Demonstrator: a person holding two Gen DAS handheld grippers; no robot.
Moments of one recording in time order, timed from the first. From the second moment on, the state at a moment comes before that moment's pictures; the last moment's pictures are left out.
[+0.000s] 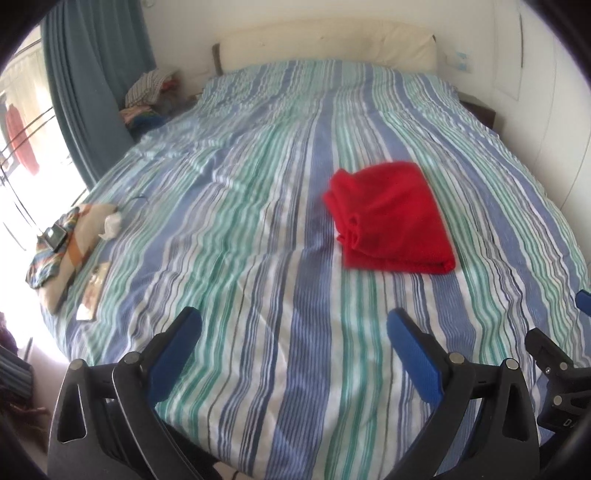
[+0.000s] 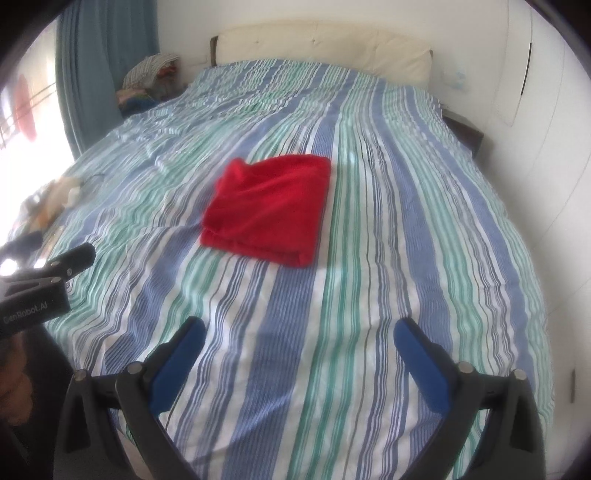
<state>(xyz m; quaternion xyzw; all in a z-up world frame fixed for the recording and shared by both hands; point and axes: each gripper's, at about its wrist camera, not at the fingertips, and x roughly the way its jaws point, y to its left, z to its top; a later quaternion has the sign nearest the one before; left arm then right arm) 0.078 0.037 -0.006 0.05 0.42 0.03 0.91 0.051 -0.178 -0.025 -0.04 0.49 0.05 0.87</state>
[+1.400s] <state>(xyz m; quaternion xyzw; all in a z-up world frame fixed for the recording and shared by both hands) 0.056 0.043 0.034 0.04 0.40 0.02 0.91 0.030 -0.171 0.039 -0.09 0.45 -0.02 0.89</state>
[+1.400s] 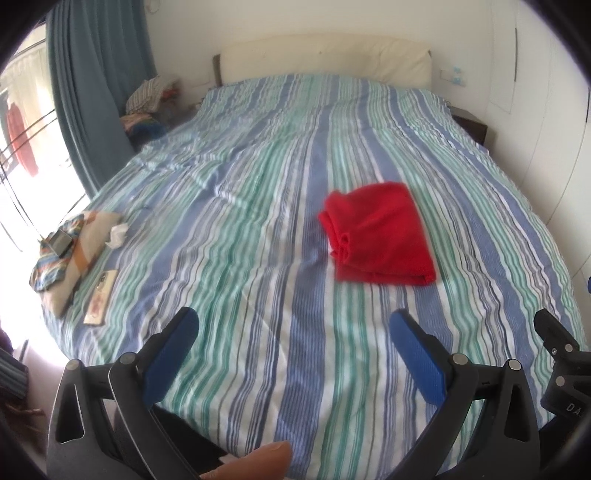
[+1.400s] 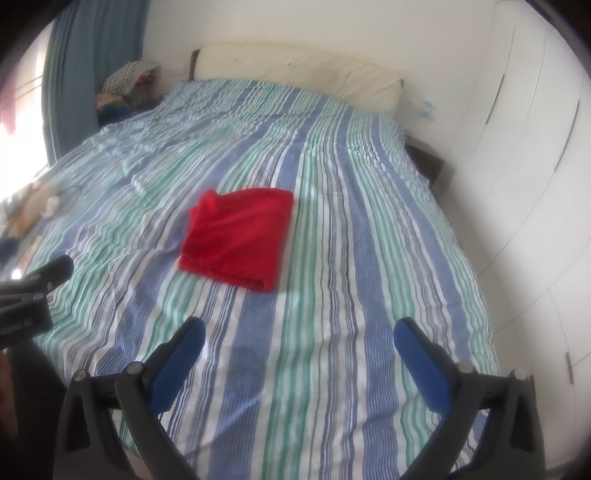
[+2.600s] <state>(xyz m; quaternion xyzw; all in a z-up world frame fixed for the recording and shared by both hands) 0.048 0.030 0.043 0.04 0.42 0.01 0.91 0.025 -0.169 0.056 -0.07 0.44 0.00 0.89</state>
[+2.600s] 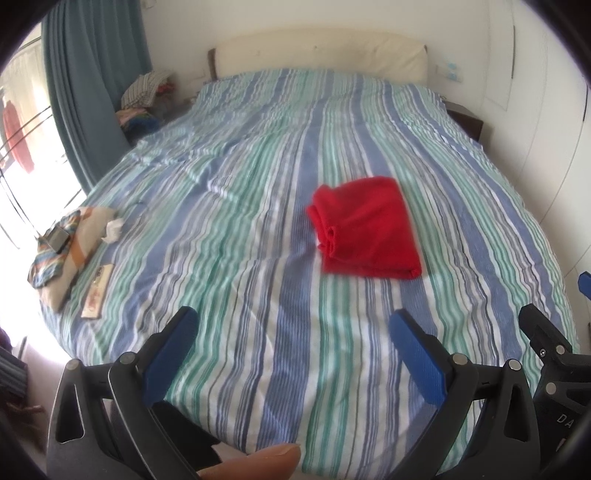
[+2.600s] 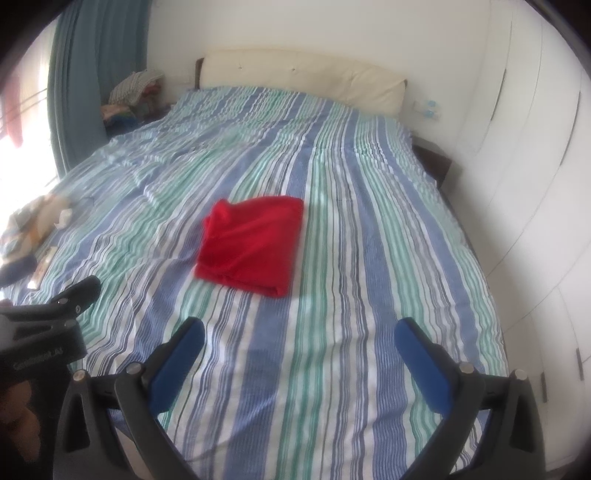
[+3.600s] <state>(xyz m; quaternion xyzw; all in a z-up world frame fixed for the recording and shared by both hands) 0.048 0.030 0.045 0.05 0.42 0.01 0.90 0.023 -0.168 0.060 -0.06 0.45 0.00 0.89</state>
